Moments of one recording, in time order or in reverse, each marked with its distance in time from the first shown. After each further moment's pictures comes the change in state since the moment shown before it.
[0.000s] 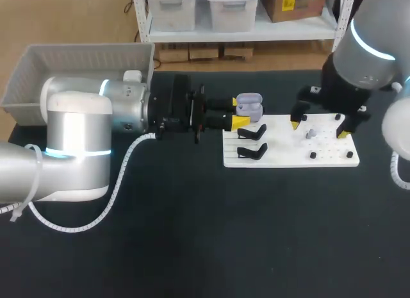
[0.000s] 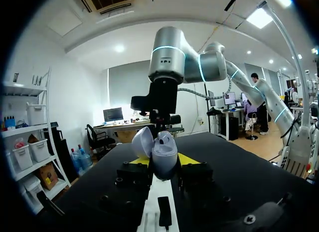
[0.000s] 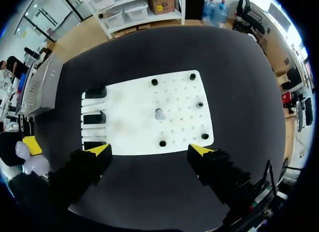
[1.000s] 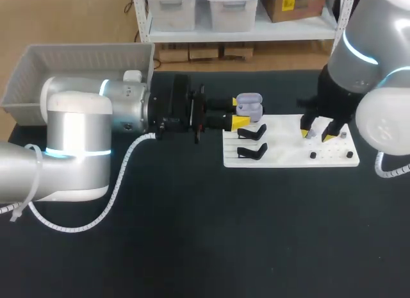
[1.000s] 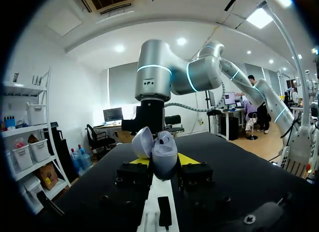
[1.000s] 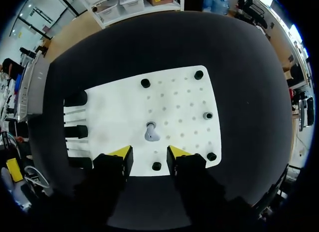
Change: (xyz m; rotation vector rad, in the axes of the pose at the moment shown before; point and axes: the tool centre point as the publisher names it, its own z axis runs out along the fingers) left arm 0.000 0.000 0.000 0.000 0.000 0.000; right arm -0.019 -0.013 0.049 0.006 0.061 0.021
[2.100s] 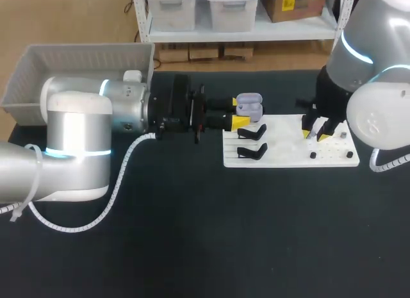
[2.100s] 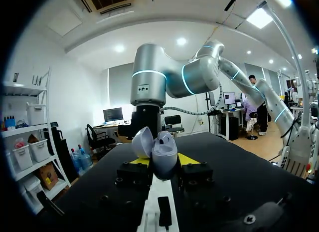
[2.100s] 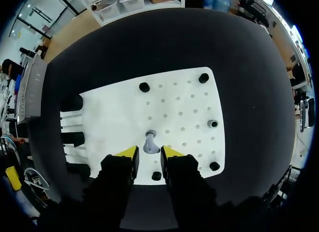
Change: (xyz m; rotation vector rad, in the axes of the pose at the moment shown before) left arm 0.000 0.000 0.000 0.000 0.000 0.000; right arm -0.009 -0.001 0.012 -0.008 0.018 0.001
